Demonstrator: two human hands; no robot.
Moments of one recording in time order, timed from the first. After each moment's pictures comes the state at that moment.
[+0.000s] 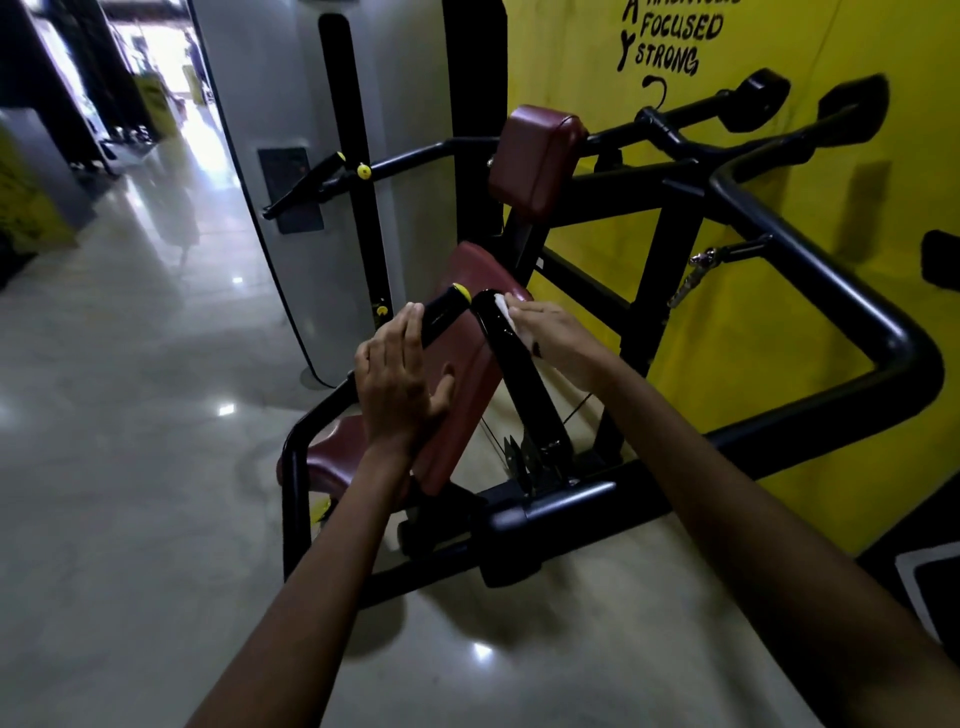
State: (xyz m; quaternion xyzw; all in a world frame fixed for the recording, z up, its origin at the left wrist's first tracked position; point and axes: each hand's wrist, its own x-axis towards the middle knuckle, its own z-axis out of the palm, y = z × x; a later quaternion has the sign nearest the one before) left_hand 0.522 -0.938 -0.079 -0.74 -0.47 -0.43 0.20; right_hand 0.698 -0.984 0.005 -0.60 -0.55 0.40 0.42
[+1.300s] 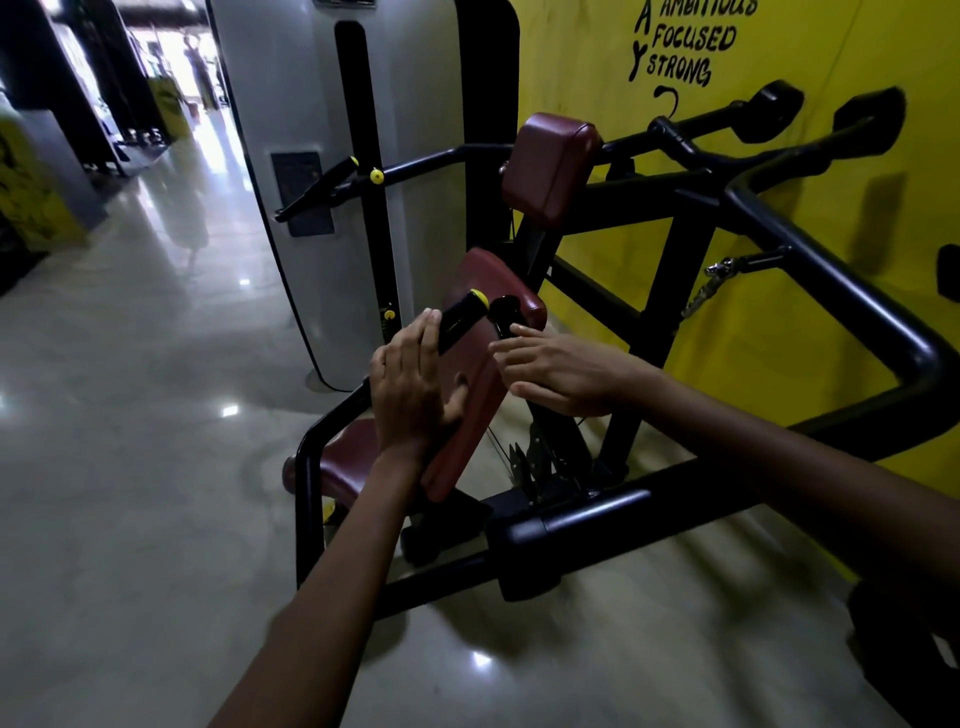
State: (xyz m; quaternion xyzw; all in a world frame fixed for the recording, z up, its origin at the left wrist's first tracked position) left_hand 0.521 -0.935 -0.079 -0.74 -0.46 -0.43 0.21; right_hand 0.720 -0.977 -0.008 -0.41 -0.91 -0.06 0.02
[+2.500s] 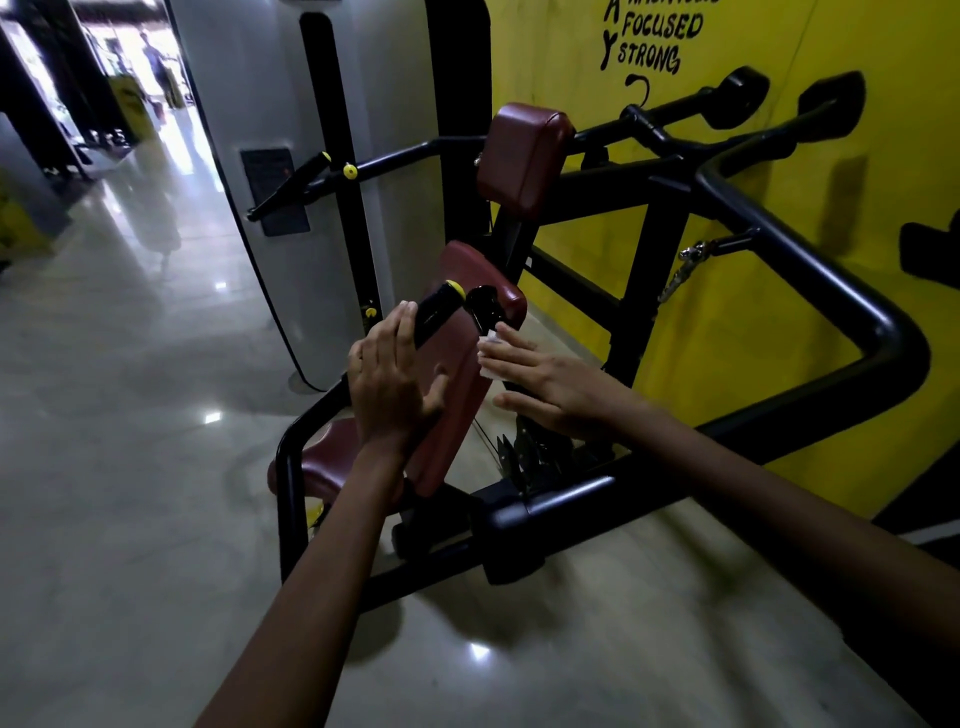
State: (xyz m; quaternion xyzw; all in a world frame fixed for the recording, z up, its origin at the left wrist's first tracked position) left_hand 0.519 -0.935 -0.078 -0.75 -0.46 -0.44 0.19; right_hand 0.712 -1.020 -0.022 -0.53 -0.84 0.05 0.12
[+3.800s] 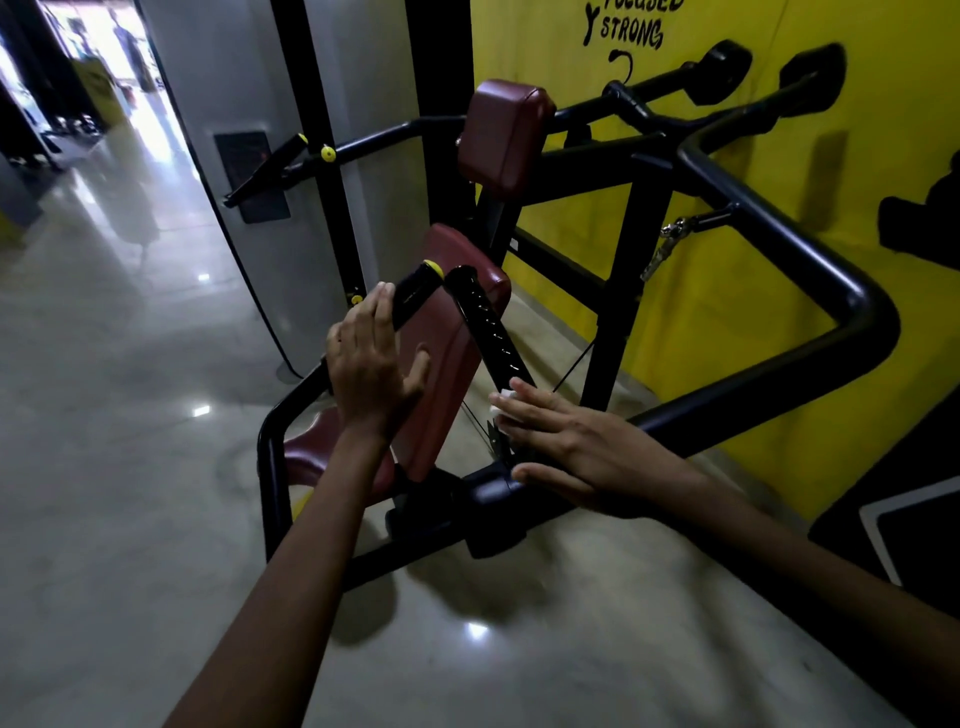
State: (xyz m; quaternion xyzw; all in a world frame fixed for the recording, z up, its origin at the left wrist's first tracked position) left_hand 0.519 -0.940 -0.077 -0.75 -0.45 -0.45 0.18; right_hand 0.709 -1.109 -0.040 -0.52 -0.85 0.02 0.06
